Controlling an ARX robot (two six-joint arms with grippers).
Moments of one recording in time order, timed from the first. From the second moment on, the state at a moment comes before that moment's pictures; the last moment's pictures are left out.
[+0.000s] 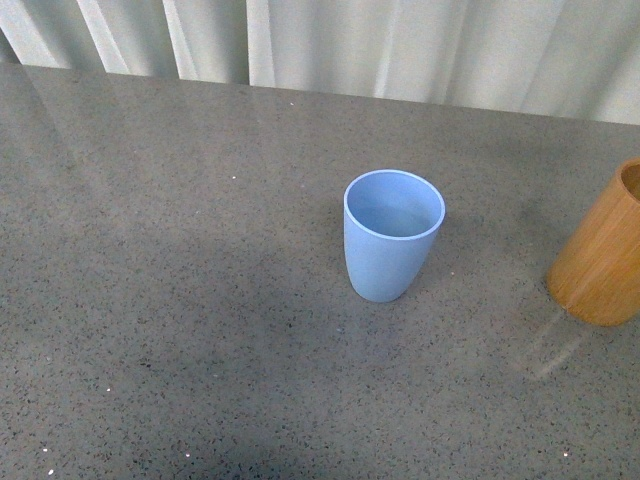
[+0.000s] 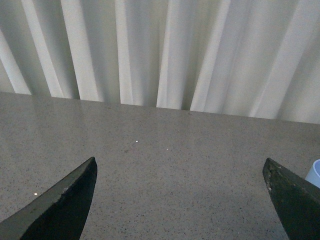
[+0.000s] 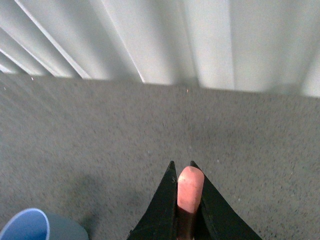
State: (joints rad) left arm 0.00 0.00 0.02 0.00 0.00 0.00; right arm -0.18 1.58 0.93 0.24 -0.52 0.07
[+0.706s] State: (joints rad) left arm 0.00 0.00 0.02 0.00 0.00 0.00; right arm 0.37 1.61 0.96 0.42 -0.17 0.15
